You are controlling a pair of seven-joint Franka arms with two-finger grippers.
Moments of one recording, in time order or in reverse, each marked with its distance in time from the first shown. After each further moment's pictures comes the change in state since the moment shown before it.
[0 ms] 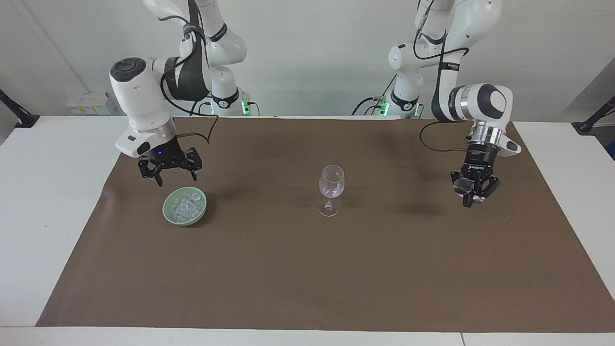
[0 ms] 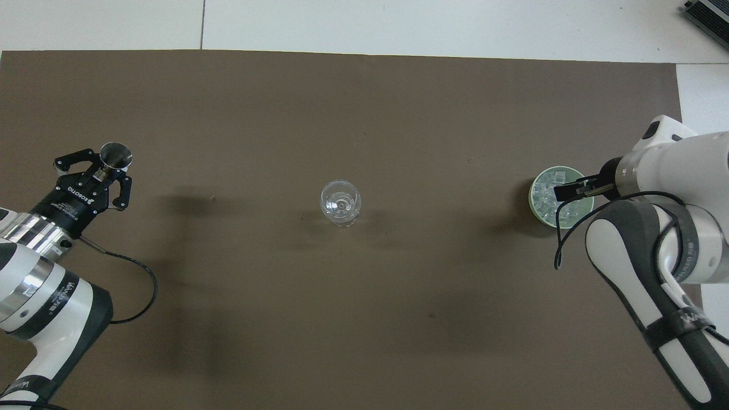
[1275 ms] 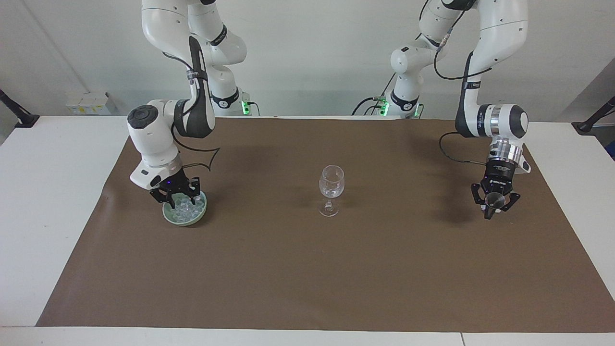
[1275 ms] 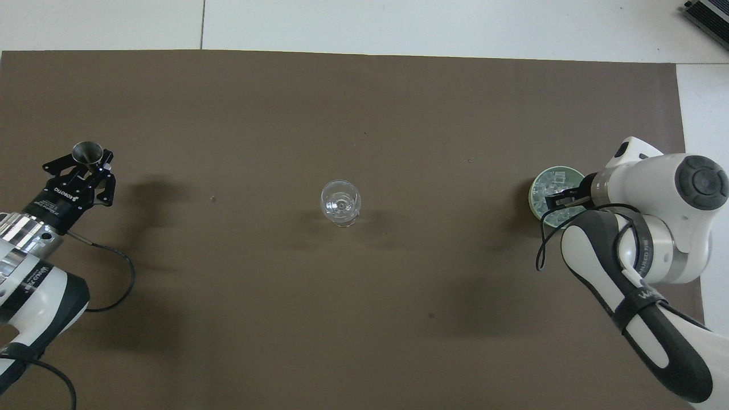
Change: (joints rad) left arm 0.155 0.198 -0.002 0.071 0.000 -0.186 -0.150; right arm -0.010 0.080 -0.006 -0.083 0.000 0.174 -0.017
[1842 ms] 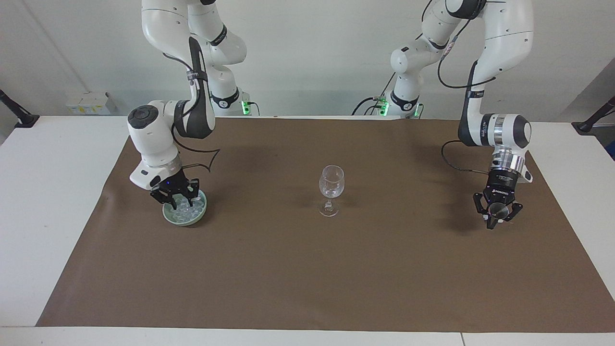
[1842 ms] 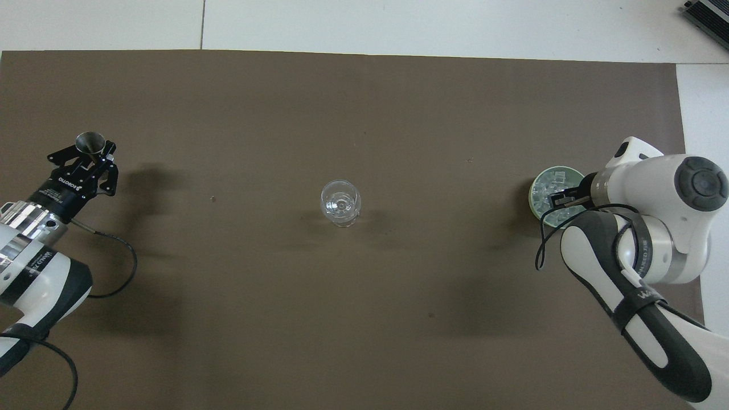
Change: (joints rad) left arm -0.001 0.086 -0.003 0.077 0.000 0.010 -0.001; right arm 0.000 0.000 0.000 -0.004 0.000 0.003 0.000
